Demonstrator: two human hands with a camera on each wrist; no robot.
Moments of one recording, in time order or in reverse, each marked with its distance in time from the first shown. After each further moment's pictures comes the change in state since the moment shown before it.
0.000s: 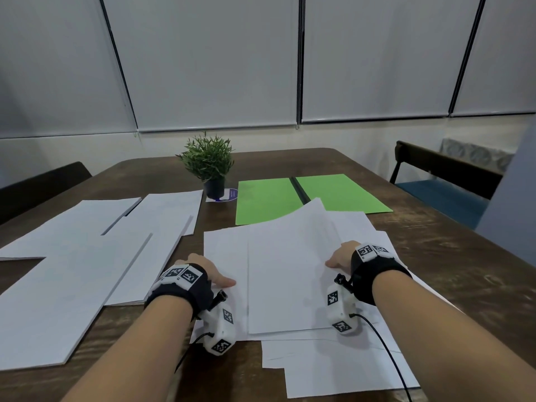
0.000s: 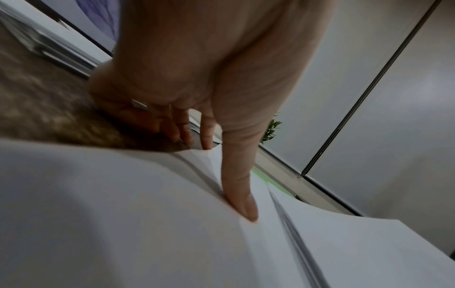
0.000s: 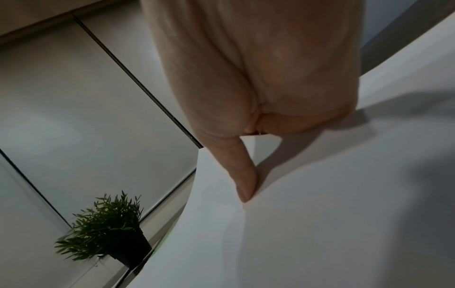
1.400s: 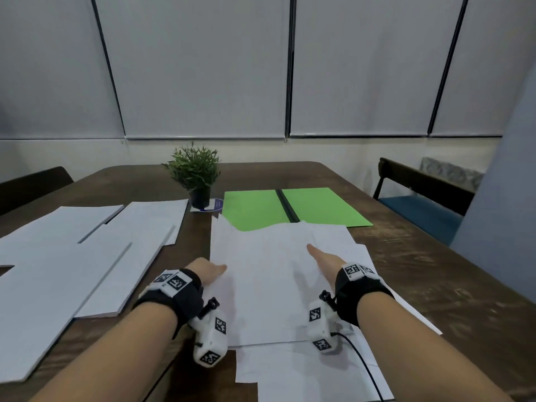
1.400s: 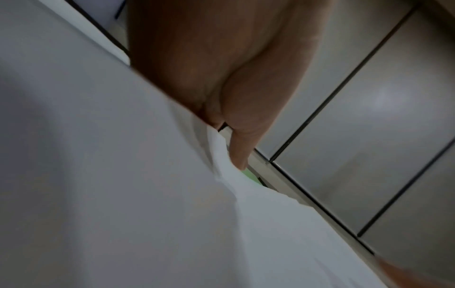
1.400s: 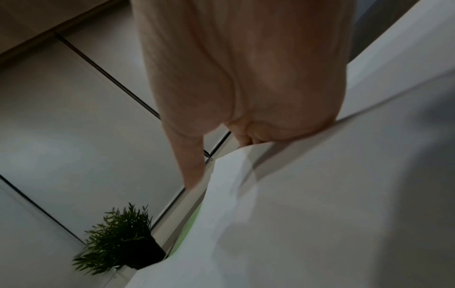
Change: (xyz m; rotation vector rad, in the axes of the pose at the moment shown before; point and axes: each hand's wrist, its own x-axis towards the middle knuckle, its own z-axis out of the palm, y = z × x) left_hand -0.026 0.036 -0.002 -0.310 0.034 0.196; right_hand 0.022 0.012 0.016 0.815 -0.053 0.008
